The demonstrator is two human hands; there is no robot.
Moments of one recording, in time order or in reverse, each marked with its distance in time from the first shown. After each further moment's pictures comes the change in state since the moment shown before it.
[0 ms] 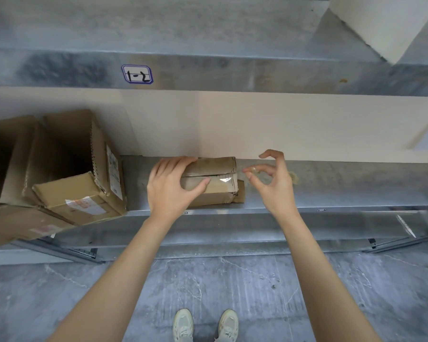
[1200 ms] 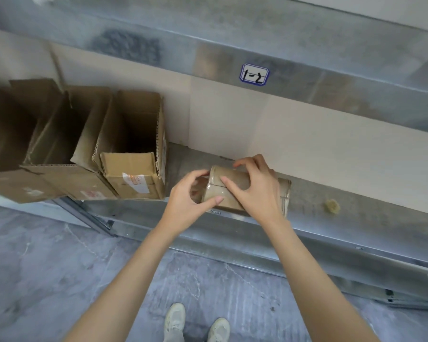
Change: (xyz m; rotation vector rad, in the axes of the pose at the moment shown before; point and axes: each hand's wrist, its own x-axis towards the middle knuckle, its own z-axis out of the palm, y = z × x) left_hand -0.044 -0.041 -0.050 -0.629 -0.193 -0.426; right_hand 0.013 -0.032 0.115 -0.588 -0.152 -0.423
